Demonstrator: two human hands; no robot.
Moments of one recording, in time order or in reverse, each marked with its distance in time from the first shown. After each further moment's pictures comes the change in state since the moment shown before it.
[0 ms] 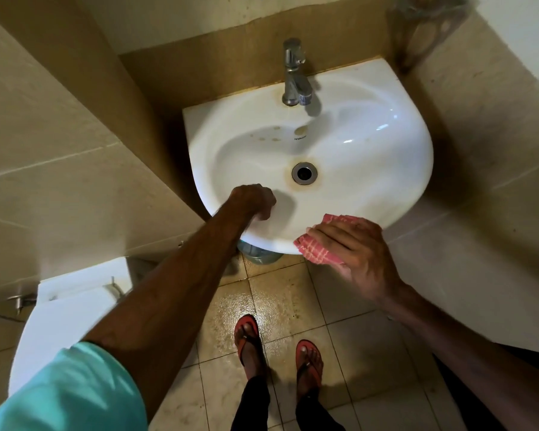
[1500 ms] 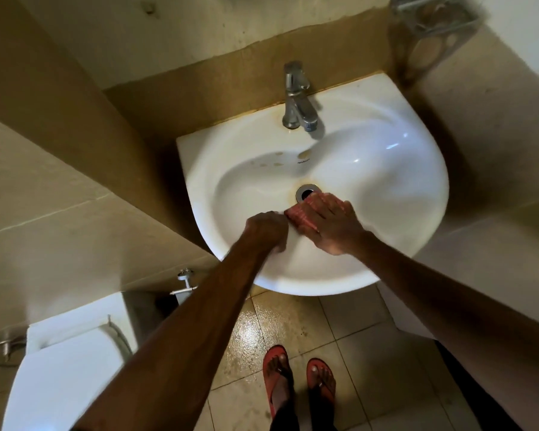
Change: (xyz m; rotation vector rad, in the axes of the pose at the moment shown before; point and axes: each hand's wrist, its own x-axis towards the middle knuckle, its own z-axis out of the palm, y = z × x) left_hand 0.022 -0.001 0.002 -0.215 0.134 0.063; right_hand 0.109 0.052 0.081 -0.048 -0.813 0.415
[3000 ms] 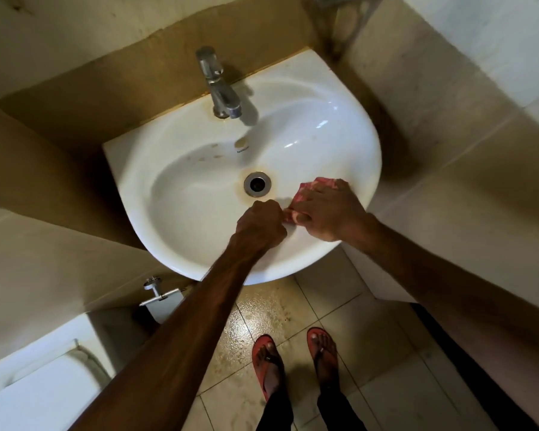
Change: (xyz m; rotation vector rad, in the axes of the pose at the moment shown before) left_hand 0.005 0.095 0.012 -0.345 0.202 0.021; right_hand -0.072 0.048 -0.037 -0.029 0.108 0.064
